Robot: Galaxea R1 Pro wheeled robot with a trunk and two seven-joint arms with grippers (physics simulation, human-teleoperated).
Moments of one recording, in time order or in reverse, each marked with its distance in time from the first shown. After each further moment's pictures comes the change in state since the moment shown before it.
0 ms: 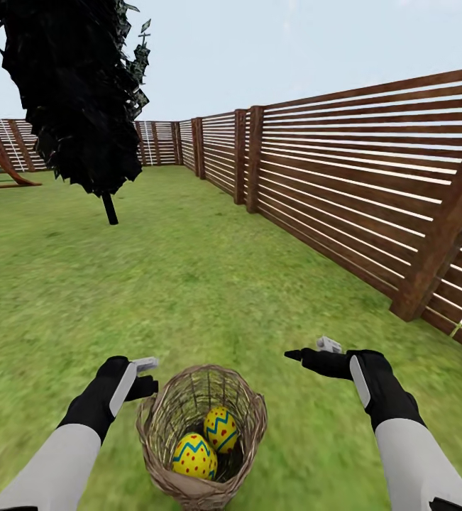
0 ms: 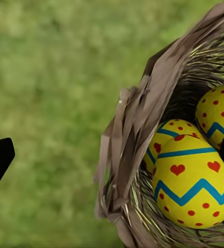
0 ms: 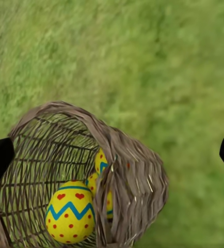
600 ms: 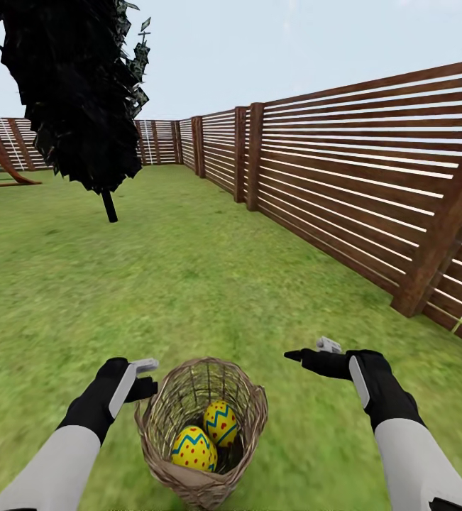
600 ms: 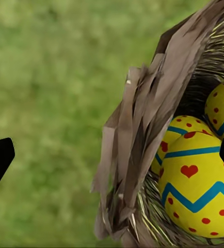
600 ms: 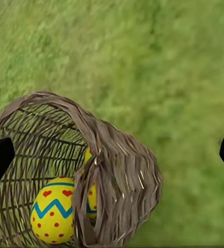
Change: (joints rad) left arm 0.006 0.002 -0.002 -0.001 0.001 -0.002 0.000; right arm 0.000 0.000 0.008 0.002 0.008 -0.003 -0.002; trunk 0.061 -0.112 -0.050
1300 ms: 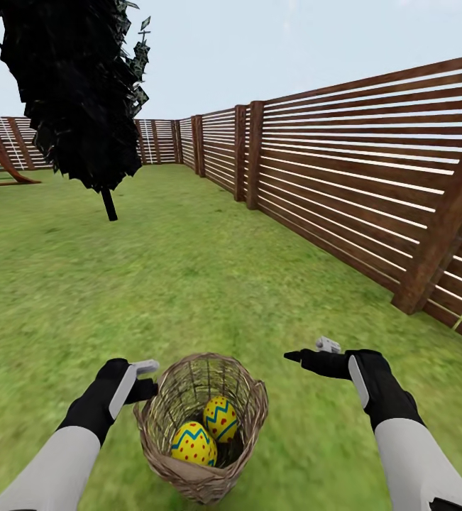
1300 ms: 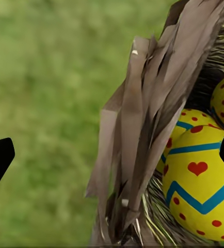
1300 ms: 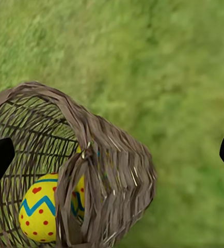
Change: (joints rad) left arm 0.003 0.000 -0.001 0.003 0.001 0.007 -0.003; right arm 0.000 -0.002 0.014 -0.001 0.004 0.000 0.000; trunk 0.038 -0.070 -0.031
